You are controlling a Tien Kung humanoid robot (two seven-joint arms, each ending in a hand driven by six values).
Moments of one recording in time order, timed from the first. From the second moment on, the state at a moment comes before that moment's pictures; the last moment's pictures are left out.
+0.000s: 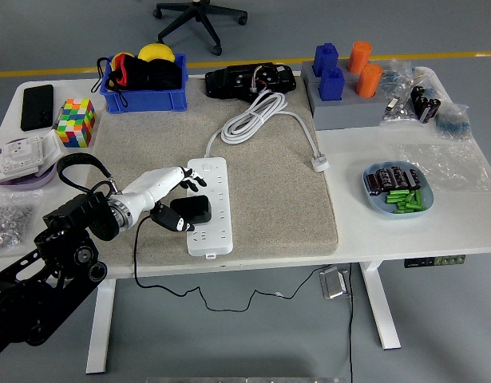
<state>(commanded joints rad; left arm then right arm) -0.37 0.25 -0.97 -1.39 1.93 -0.16 0.27 0.01 -0.25 1.37 0.39 -1.38 0.06 -0.24</state>
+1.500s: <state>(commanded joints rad) -0.36 0.27 -1.16 -1.28 1.91 -0.07 0.16 0.01 -0.24 1.37 0.39 -1.38 0.06 -0.24</state>
